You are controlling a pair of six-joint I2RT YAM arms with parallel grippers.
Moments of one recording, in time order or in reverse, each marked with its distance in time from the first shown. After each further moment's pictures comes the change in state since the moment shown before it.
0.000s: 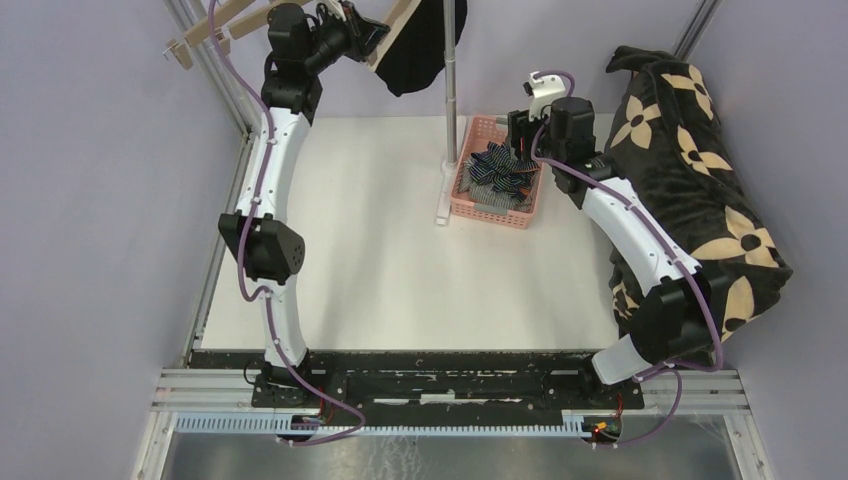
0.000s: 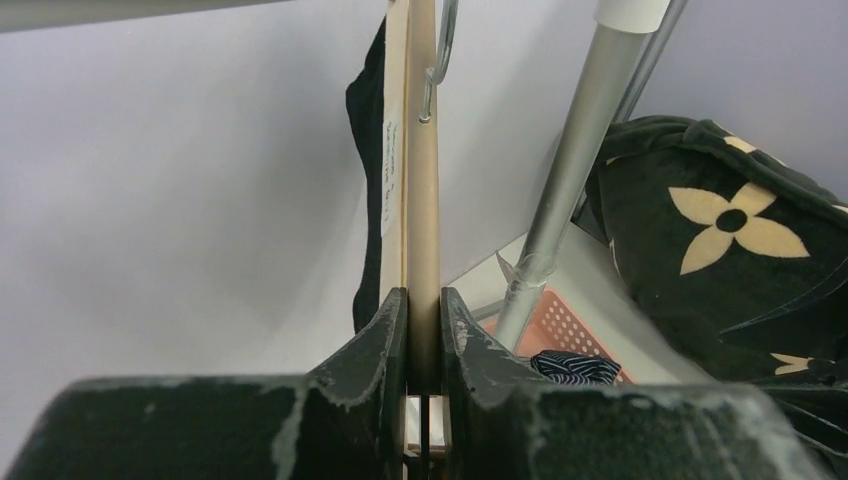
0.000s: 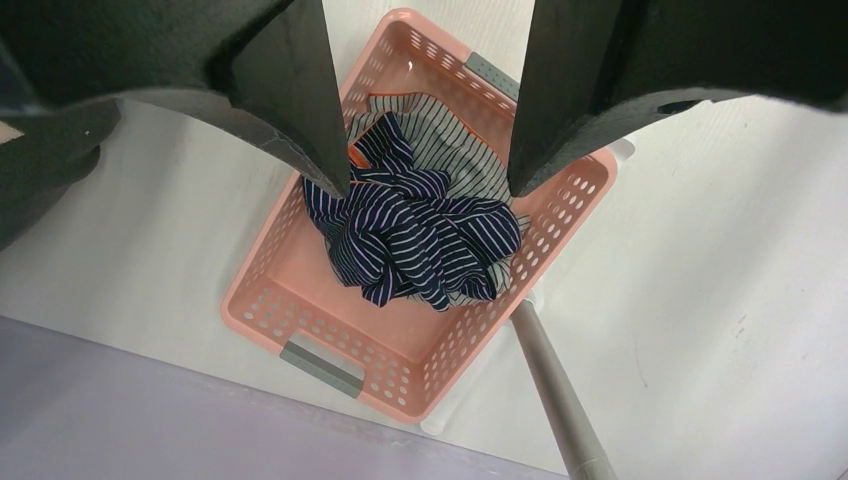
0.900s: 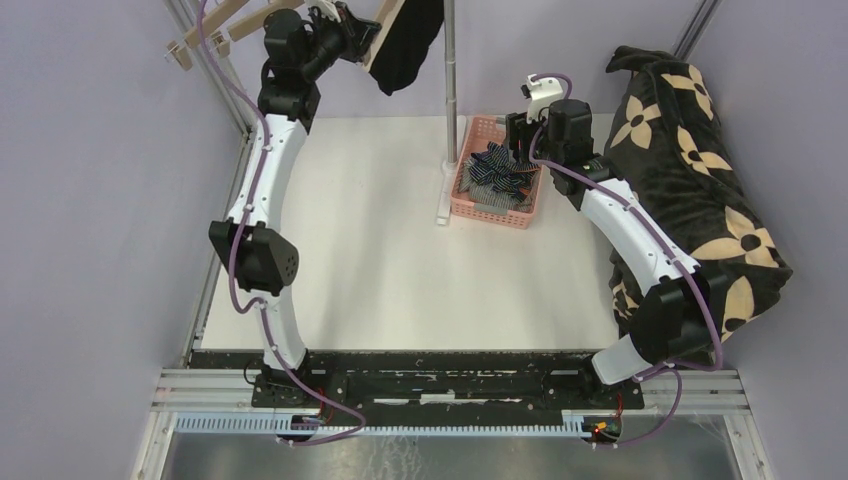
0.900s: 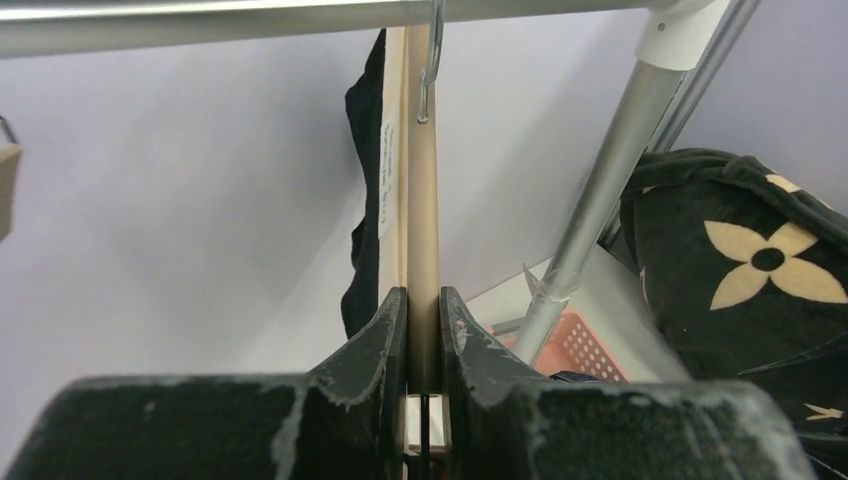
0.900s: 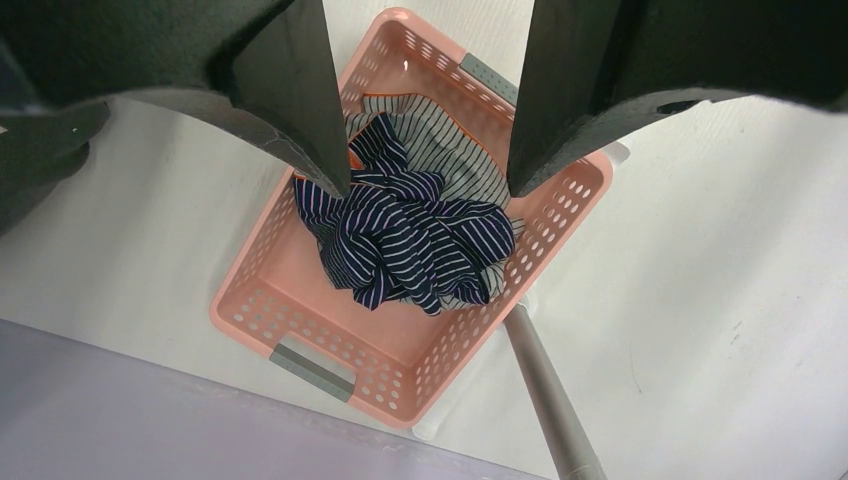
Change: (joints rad) left arm -0.008 -0.066 -0.109 0.084 -0.114 -0.016; right arm 0.005 0.000 -0.018 0.013 -0.005 0.000
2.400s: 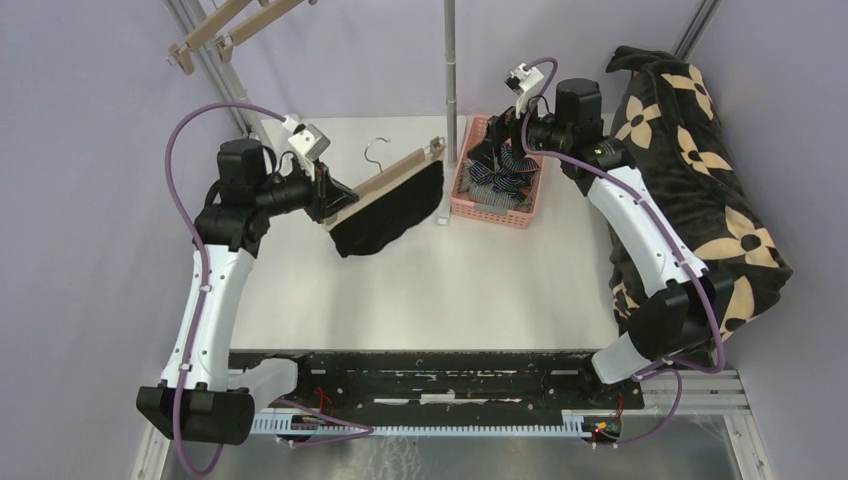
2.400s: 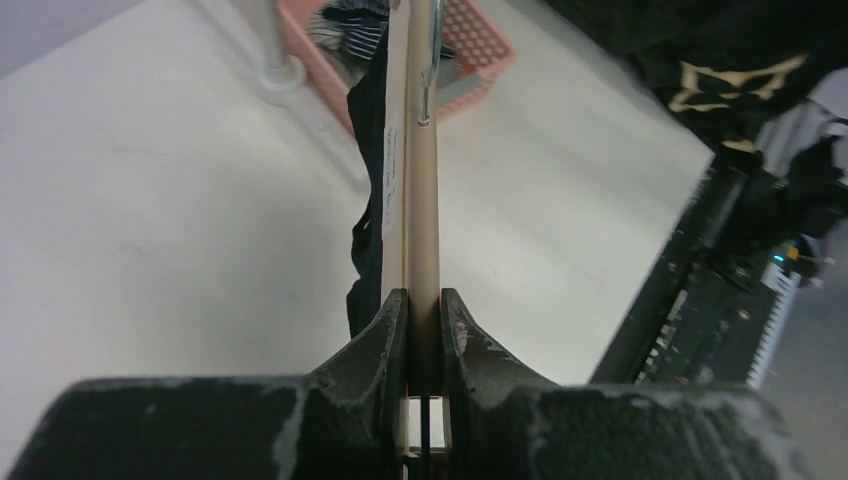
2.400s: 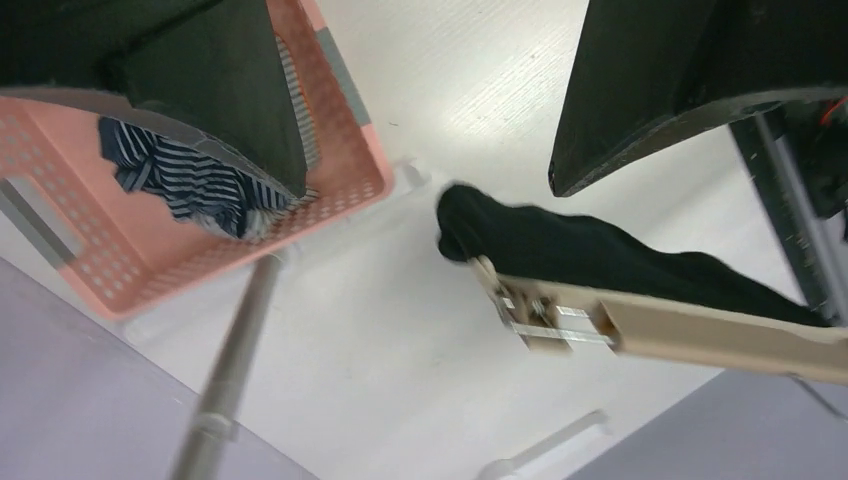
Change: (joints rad) left arm 0.093 -0.918 -0.983 -0.589 0.310 0.426; right arm -0.008 0.022 0.177 -0.152 -0.542 -0.031
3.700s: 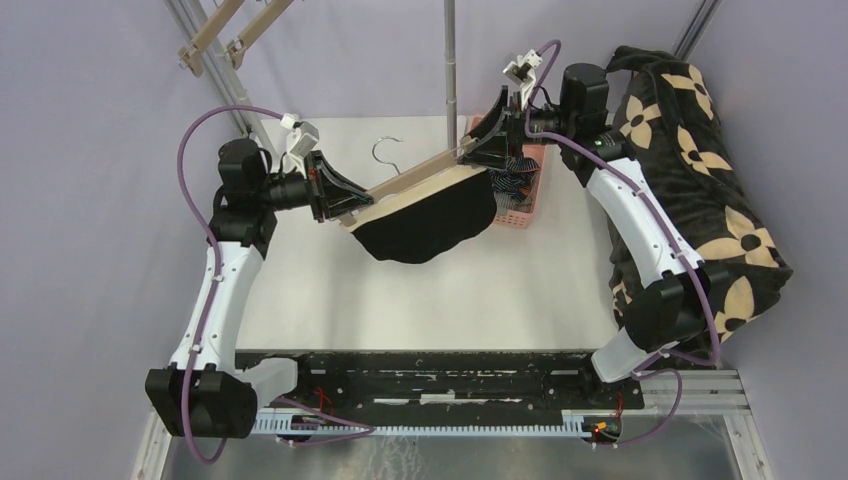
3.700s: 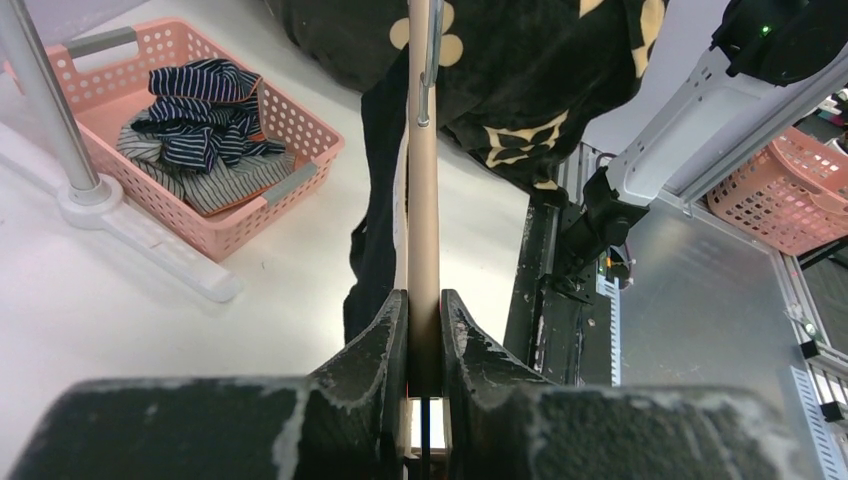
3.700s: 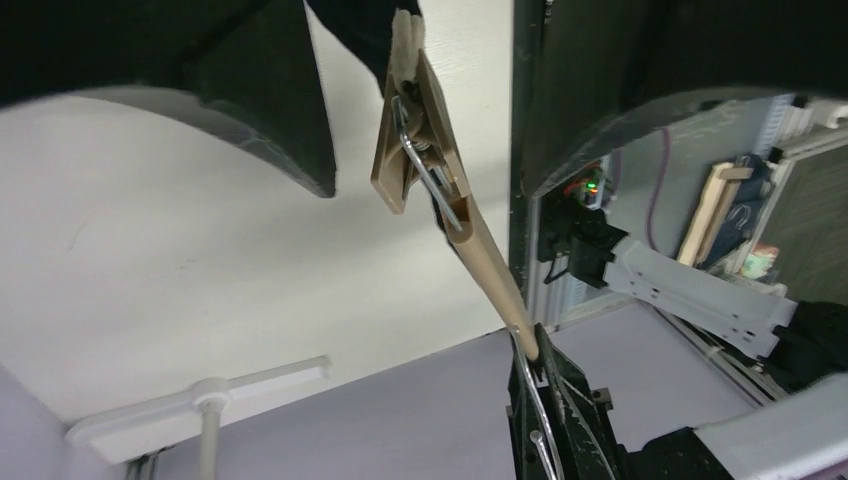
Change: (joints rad) left arm 0.052 0.015 -0.185 0.471 0.507 -0.337; right arm -0.018 0.048 0.078 0.140 -0.648 0.203
